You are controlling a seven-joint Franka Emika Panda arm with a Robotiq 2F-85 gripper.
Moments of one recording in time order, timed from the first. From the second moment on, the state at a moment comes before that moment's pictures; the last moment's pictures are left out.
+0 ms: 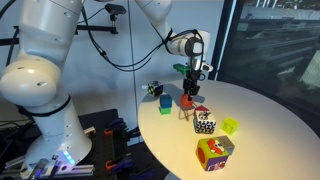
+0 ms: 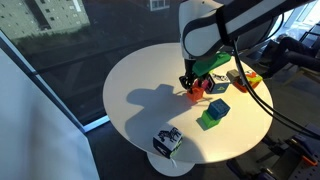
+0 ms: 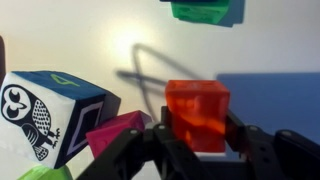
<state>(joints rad) 0.17 0.48 -0.02 -1.86 -0.08 2.13 0.34</state>
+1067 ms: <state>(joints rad) 0.16 0.39 -0.02 -1.87 -0.08 1.97 0.34</state>
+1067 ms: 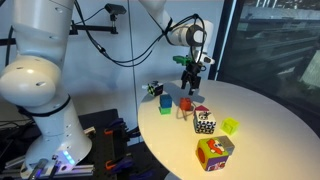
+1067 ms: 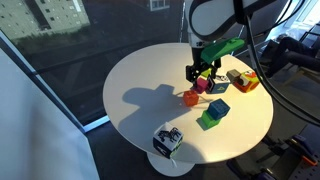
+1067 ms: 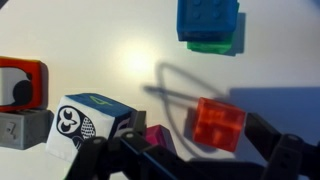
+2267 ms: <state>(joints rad) 0.05 -0.01 -0.02 -2.08 -0.08 1.71 0.28</state>
